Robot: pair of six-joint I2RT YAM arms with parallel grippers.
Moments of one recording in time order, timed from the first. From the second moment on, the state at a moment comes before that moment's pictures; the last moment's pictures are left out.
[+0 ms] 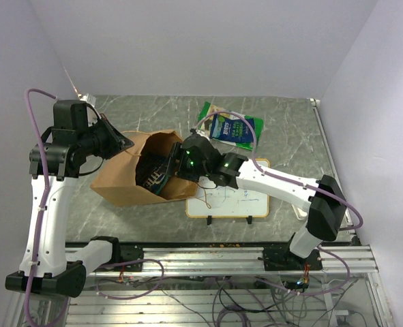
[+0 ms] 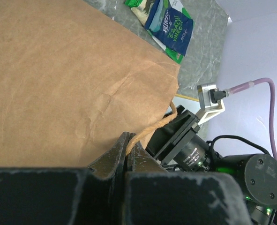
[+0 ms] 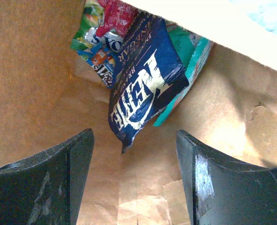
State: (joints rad) left arm -0.09 1.08 1.52 -1.09 0.29 -0.70; right arm 1.01 1.65 1.35 -0.33 0.10 1.06
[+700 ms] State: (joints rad) left arm -0.09 1.06 1.52 -1.09 0.33 -0.71; right arm 1.02 1.91 1.51 -0.26 0.11 1.21
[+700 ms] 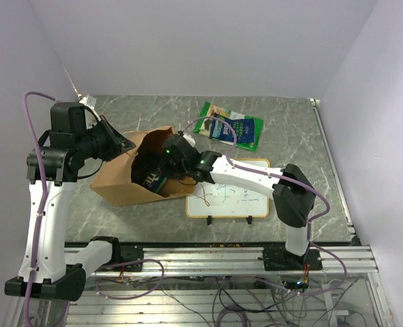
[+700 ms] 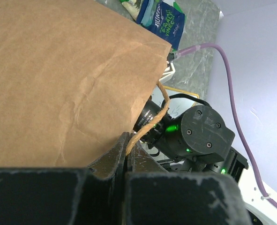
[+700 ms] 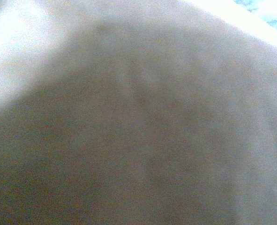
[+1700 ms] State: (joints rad) left arm -0.09 1.07 1.59 -1.16 0.14 -0.63; right arm 0.80 1.43 1.46 -0.19 -0.23 0.71
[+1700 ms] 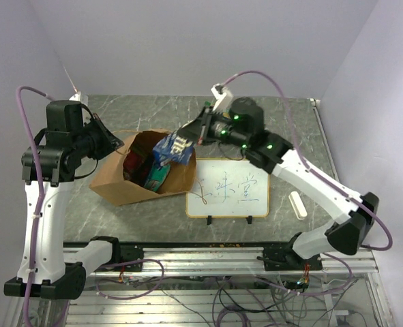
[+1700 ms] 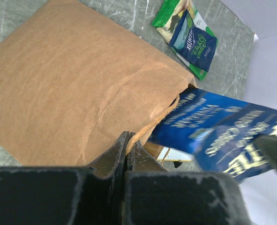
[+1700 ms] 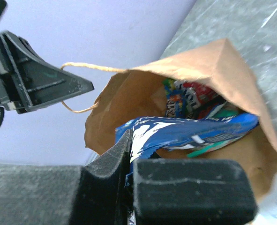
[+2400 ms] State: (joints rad) left arm -0.09 1.14 1.64 -1.18 0.08 -0.62; right arm 0.20 1.73 1.77 -0.51 -0.26 0.50
